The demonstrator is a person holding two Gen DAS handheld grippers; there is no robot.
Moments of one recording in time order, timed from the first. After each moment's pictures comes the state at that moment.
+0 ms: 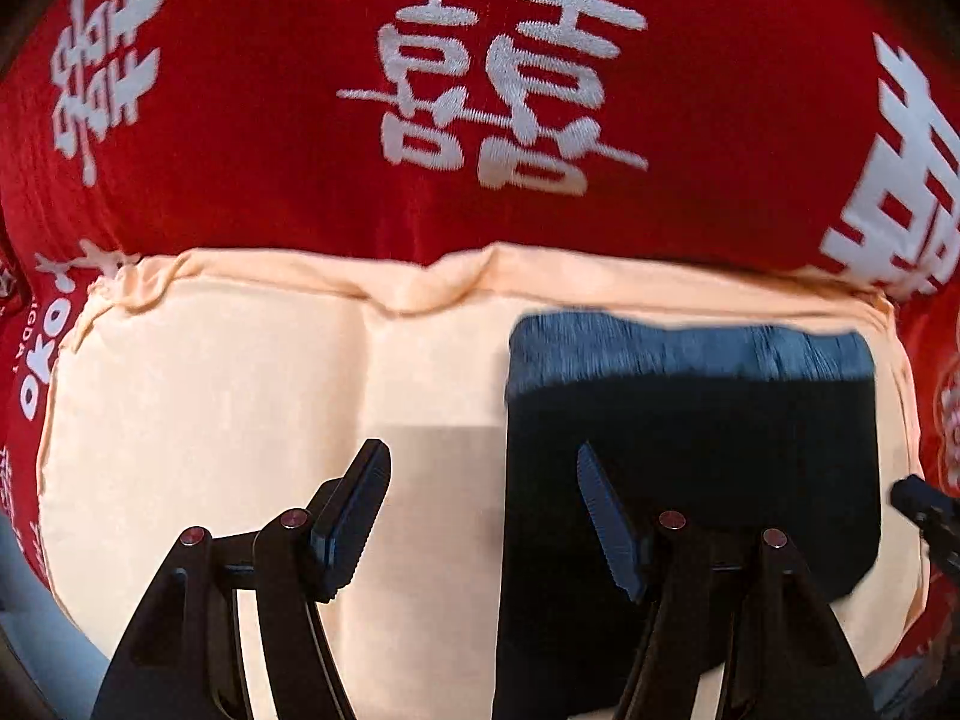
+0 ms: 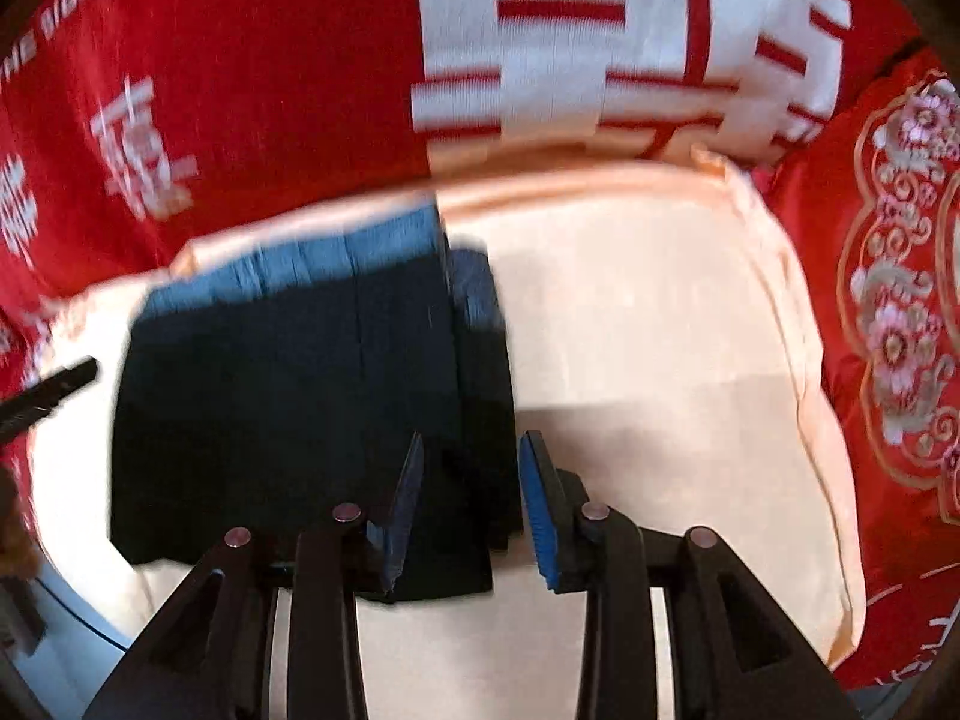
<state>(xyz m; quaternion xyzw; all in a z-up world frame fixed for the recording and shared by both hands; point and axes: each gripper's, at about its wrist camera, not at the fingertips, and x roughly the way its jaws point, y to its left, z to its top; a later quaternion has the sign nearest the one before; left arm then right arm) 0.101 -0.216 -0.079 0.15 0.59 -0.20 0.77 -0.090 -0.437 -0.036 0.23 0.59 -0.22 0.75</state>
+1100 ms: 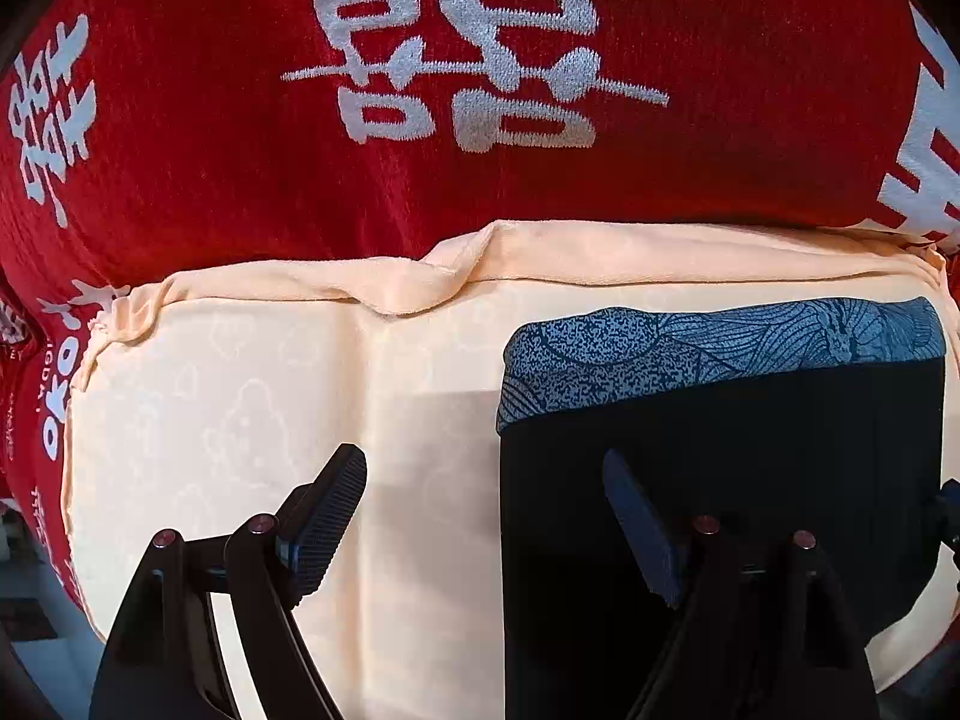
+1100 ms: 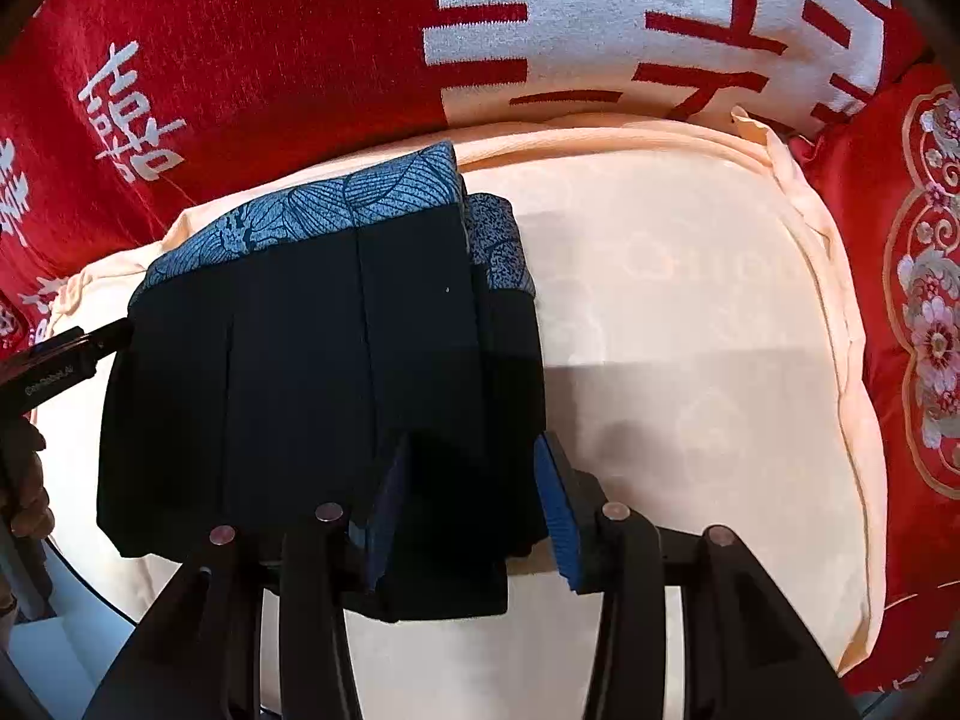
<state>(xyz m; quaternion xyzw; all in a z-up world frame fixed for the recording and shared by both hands) 0.108 -0.235 -0.111 0.22 0.59 -0.19 0.75 -0.083 -0.432 -0.069 0.24 0.63 -0.19 0.71</state>
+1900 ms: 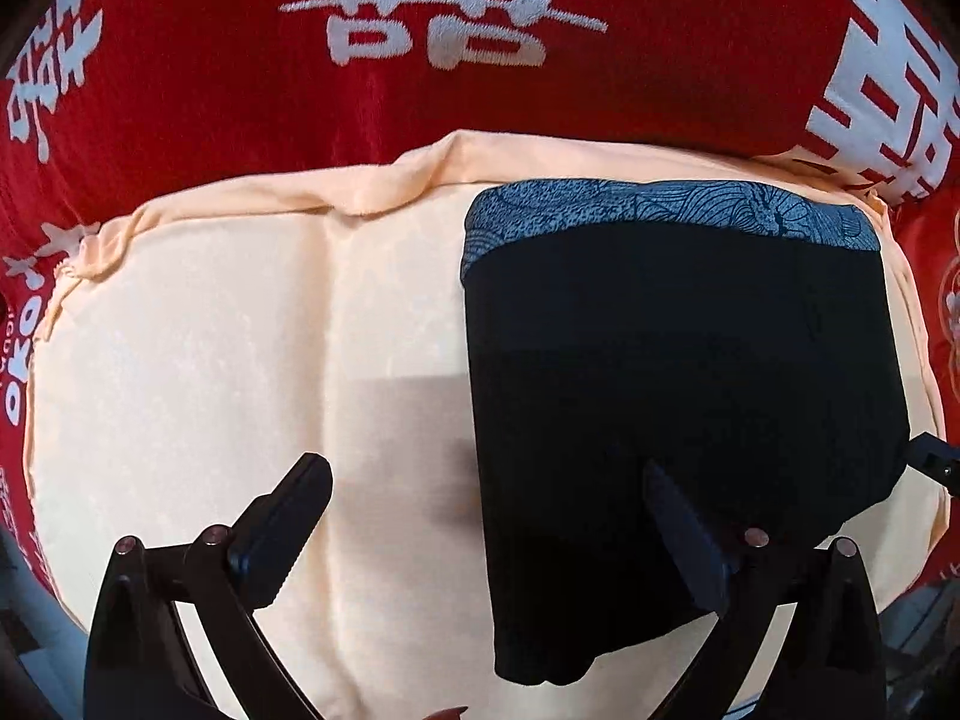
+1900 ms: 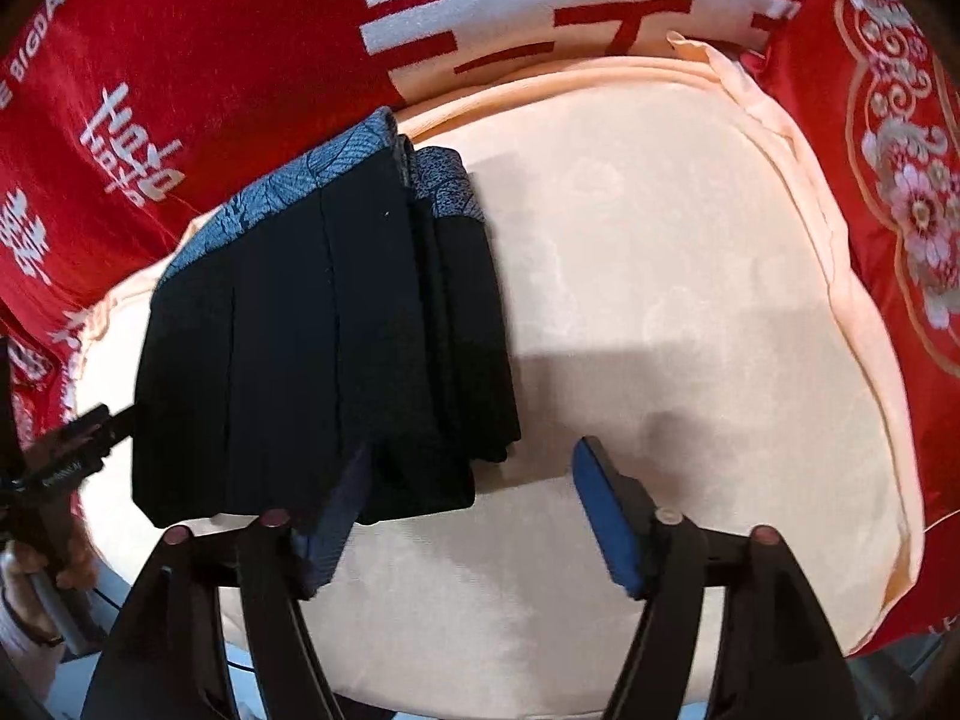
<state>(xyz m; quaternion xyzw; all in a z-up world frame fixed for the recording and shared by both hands) 0.072 -0.200 -0.104 0.19 0.63 -0.23 0.71 -0.134 -0.442 -0.062 0.33 0.61 -0.19 0.70</state>
